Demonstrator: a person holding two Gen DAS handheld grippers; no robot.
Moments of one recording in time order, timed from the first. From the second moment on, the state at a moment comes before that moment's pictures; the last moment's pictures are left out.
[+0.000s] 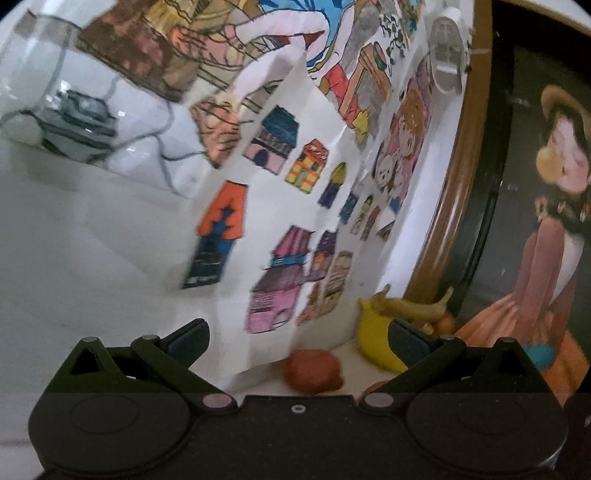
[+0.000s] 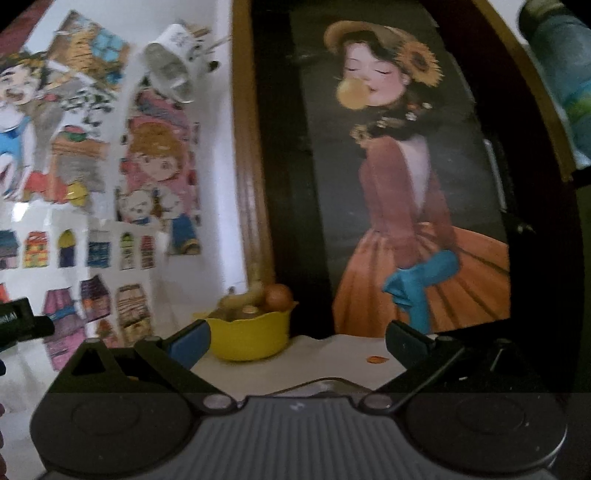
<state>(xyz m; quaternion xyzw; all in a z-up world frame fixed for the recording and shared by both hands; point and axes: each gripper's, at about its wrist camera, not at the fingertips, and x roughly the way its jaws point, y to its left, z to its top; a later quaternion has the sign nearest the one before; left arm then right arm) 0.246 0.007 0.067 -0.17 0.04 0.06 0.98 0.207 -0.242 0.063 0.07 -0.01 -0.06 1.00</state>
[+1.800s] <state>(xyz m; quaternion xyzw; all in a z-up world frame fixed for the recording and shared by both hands) 0.239 0.046 0.038 0.01 0.24 -0.01 0.97 0.260 -0.152 0.048 -0.04 0.23 0.10 0.97</state>
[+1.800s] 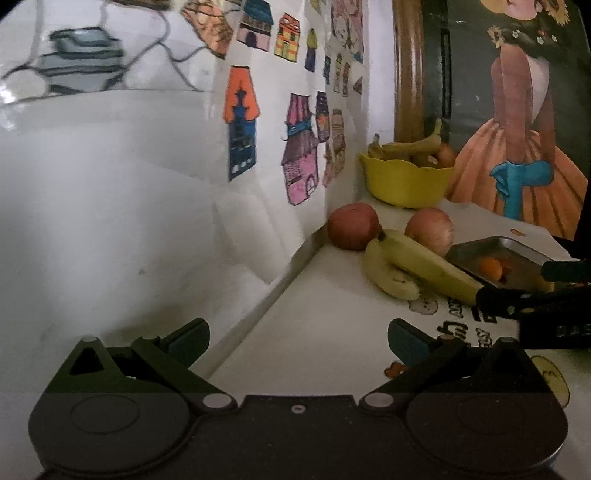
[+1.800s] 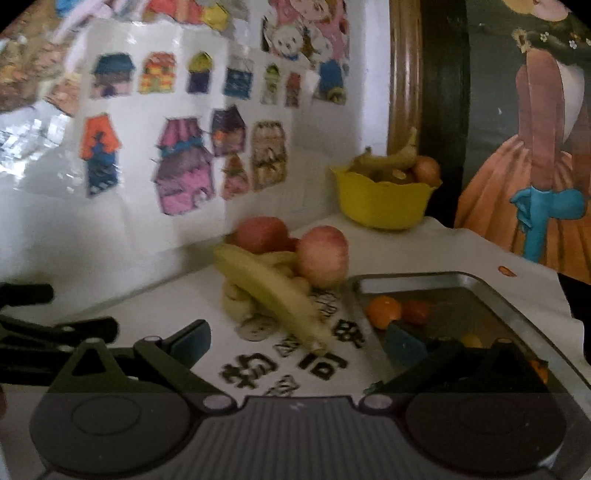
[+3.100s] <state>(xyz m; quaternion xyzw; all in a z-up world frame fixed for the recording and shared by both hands) 0.305 0.014 0.046 0.01 0.27 -0.03 0.96 0.337 -0.120 0.020 -0.13 0.28 0.12 0.94</state>
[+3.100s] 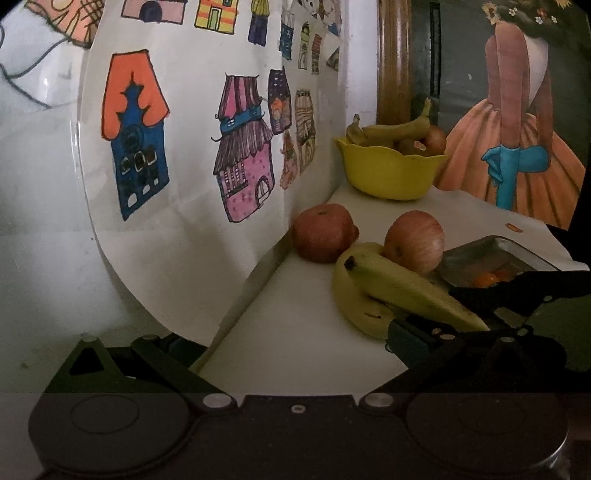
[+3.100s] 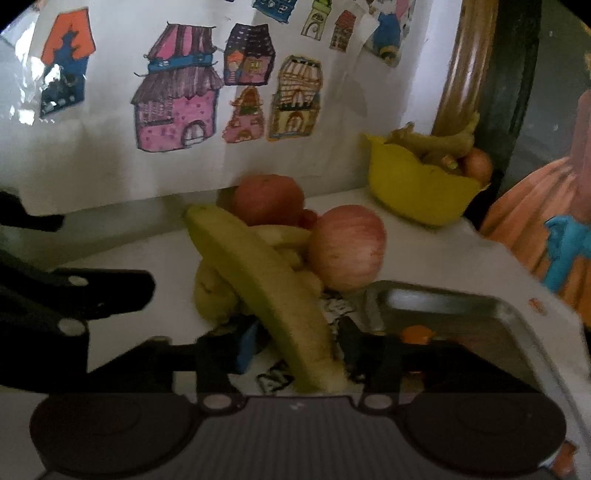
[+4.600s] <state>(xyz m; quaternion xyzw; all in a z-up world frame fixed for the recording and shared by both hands) 0.412 -0.038 0.021 0.01 0.34 -0.02 0.94 0.331 -0.196 0.029 0.04 0.29 0.14 0.95</state>
